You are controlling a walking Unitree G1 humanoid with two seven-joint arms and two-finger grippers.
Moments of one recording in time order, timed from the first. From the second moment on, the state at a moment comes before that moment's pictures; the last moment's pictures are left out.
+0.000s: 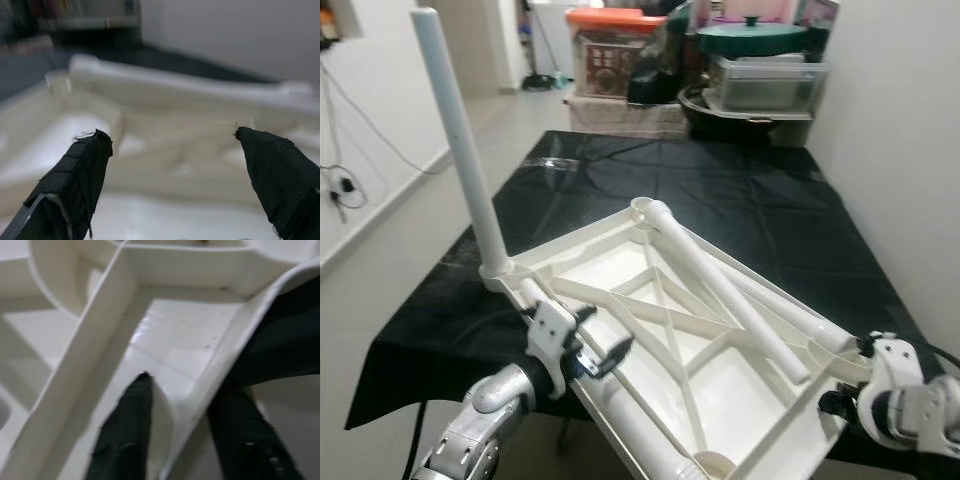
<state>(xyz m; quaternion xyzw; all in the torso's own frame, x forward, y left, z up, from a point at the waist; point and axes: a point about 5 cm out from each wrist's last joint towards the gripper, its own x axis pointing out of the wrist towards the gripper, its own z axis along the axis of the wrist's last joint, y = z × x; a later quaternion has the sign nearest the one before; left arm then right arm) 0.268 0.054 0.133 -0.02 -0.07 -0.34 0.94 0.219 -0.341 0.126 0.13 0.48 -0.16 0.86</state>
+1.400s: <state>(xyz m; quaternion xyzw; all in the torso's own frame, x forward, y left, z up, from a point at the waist) 0.217 0.025 0.151 -0.03 -0.07 -0.39 0.92 0.383 -0.263 0.170 0.28 0.28 -0.28 0.88</state>
